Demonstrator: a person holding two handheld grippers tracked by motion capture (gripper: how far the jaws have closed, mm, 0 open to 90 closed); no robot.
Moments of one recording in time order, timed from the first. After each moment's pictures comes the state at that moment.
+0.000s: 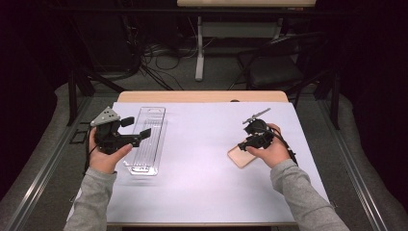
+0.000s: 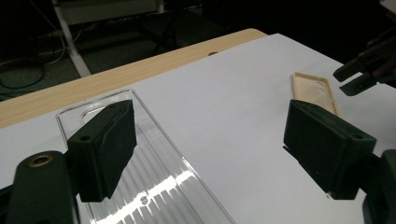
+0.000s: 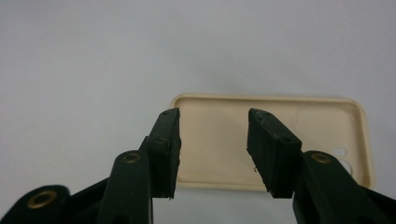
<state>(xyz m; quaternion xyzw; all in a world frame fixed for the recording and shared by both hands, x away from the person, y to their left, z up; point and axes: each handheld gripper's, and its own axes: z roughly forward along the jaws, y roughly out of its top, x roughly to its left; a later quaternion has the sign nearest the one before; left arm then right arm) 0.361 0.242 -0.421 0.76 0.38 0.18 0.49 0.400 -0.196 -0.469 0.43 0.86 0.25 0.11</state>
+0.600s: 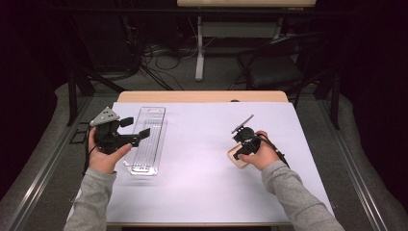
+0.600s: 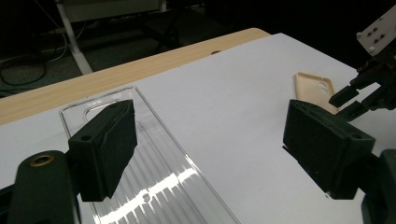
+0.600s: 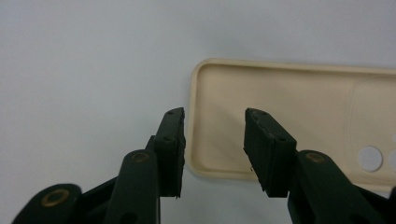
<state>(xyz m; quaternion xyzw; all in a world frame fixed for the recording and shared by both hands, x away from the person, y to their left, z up) 0.362 0.244 -0.423 0.76 0.39 0.18 0.49 0.401 -0.168 -0.498 0.43 0.88 0.17 0.08</state>
